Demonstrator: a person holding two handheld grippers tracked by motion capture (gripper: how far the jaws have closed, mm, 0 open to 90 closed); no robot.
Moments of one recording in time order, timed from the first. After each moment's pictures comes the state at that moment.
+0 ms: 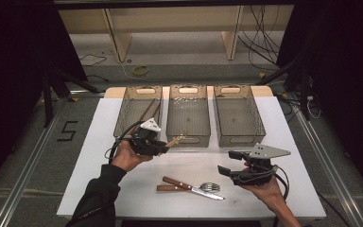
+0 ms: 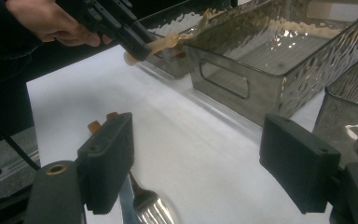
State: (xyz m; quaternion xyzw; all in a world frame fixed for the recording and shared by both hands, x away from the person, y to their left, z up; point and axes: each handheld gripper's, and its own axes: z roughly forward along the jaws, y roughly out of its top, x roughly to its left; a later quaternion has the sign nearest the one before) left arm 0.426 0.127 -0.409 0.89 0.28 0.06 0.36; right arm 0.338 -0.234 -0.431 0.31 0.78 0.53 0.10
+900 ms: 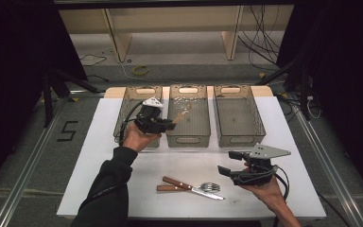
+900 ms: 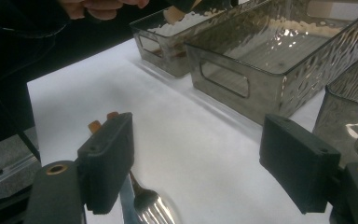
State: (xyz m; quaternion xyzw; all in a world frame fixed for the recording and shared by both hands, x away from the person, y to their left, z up) left arm 0.474 0.111 -0.382 0.84 0.33 0.09 0.42; right arm 0.338 -0.234 -0.431 0.31 0.78 0.53 0.10
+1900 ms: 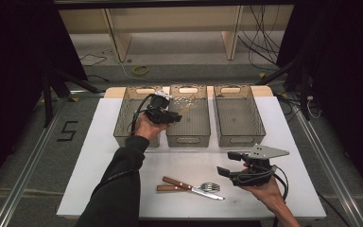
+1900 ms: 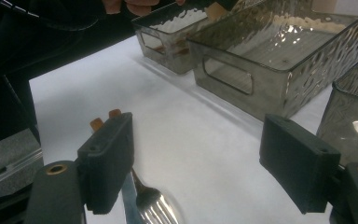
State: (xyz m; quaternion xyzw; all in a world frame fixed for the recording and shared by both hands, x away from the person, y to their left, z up) left arm 0.515 0.088 -0.394 0.83 0.37 0.08 0.40; right arm 0.339 -0.232 -0.433 0.31 0.78 0.53 0.09
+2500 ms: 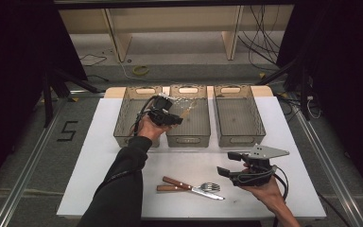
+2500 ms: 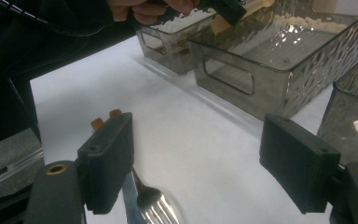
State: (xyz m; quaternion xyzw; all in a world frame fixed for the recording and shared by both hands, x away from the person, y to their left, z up) left arm 0.522 0.082 -0.407 0.84 0.38 0.06 0.38; right arm 0.338 -0.232 -0.433 0.31 0.78 0.53 0.09
